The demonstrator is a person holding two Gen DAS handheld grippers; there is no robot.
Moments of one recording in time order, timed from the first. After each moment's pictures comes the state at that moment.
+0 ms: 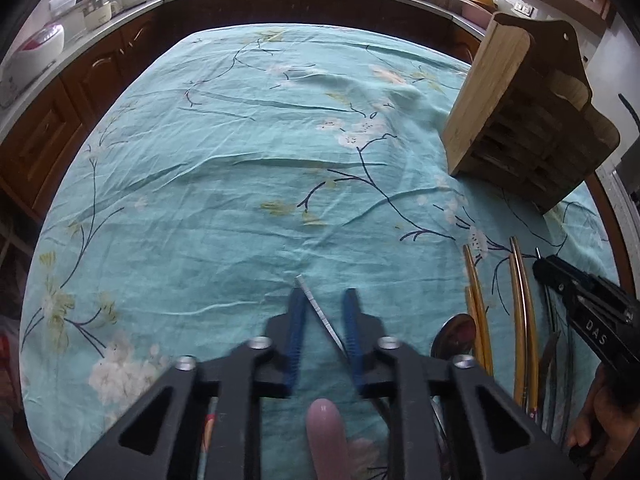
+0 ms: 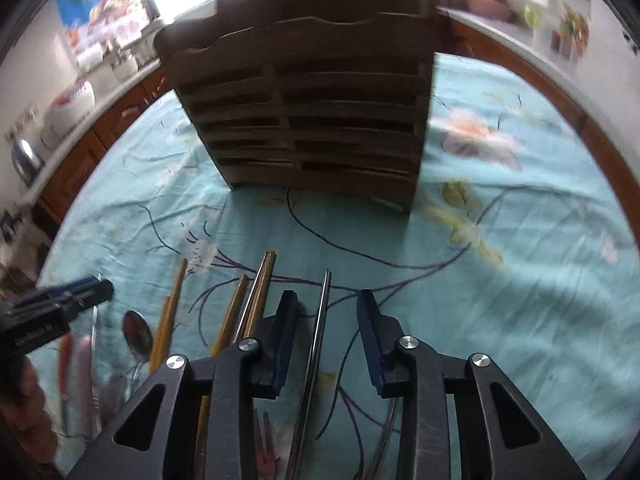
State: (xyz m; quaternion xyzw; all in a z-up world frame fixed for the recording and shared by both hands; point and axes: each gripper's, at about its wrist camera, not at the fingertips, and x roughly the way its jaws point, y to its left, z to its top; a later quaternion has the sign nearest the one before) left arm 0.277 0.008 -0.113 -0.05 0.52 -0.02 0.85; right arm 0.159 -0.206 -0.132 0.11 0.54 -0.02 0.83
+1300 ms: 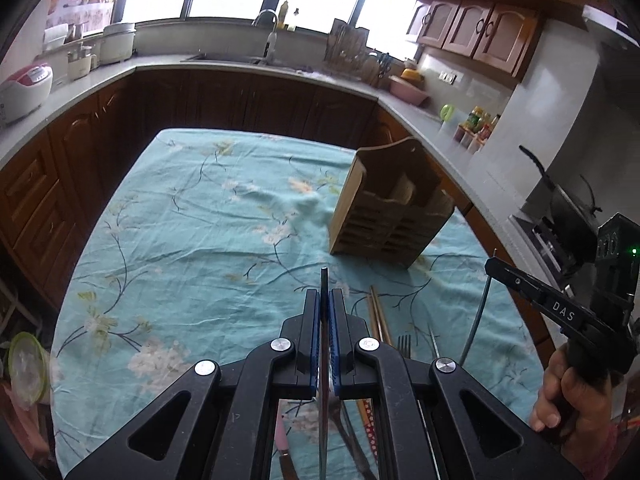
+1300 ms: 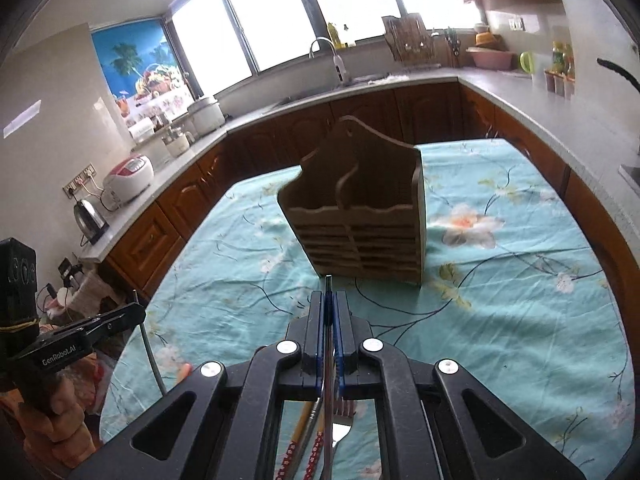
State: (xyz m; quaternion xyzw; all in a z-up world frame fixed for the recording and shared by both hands) left arm 0.140 0.038 0.035 -0.10 0.38 -0.13 0.91; right arm 0.106 -0.220 0.001 0.19 0.41 0.03 0.89
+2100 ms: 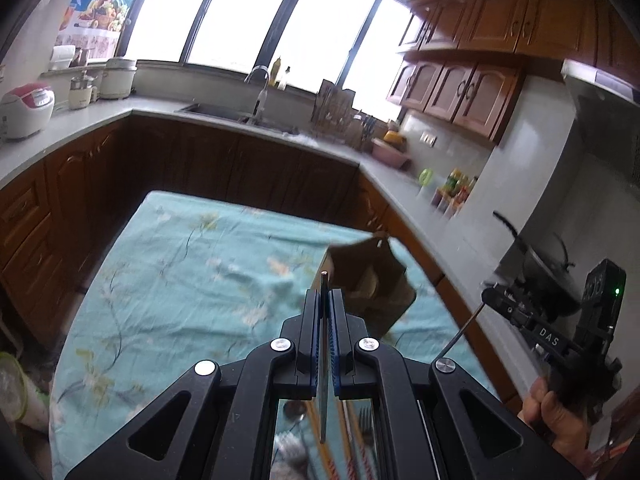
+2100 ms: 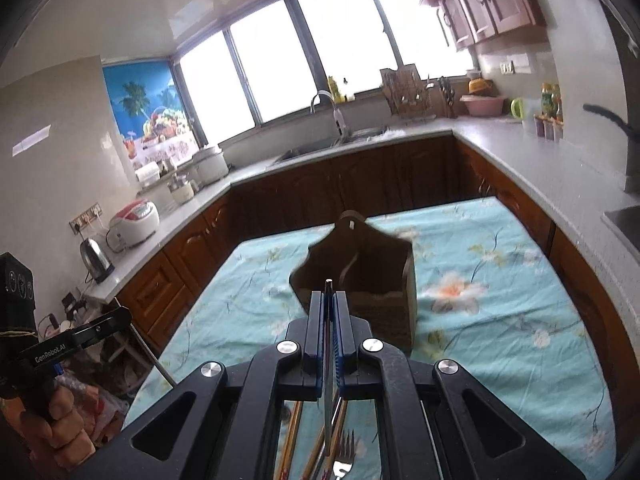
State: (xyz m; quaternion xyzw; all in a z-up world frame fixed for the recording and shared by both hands) left arm 0.139 0.051 0.088 -0.14 0.28 -0.15 0.94; right arm 0.108 -0.239 0.058 0.19 0.32 0.01 0.93
